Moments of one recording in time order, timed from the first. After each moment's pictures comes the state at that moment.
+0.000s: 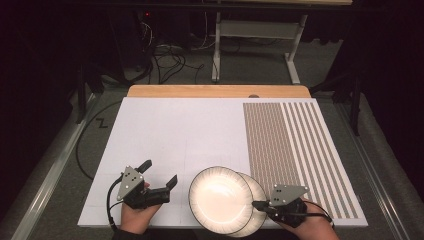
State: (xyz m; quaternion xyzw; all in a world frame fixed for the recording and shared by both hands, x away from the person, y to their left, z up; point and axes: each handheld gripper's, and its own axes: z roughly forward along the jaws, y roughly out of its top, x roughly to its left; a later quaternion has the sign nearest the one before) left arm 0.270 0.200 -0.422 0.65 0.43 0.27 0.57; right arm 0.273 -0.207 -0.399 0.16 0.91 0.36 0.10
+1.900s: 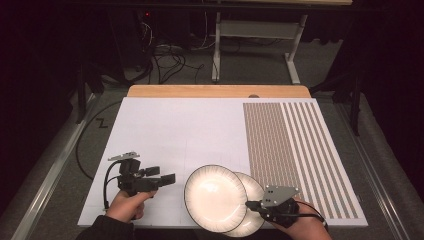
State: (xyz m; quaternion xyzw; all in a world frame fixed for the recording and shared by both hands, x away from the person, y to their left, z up) left arm 0.309 0.225 -0.397 0.69 0.50 -0.06 0.52; right arm 0.271 -0.189 -0.401 0.16 0.92 0.35 0.10
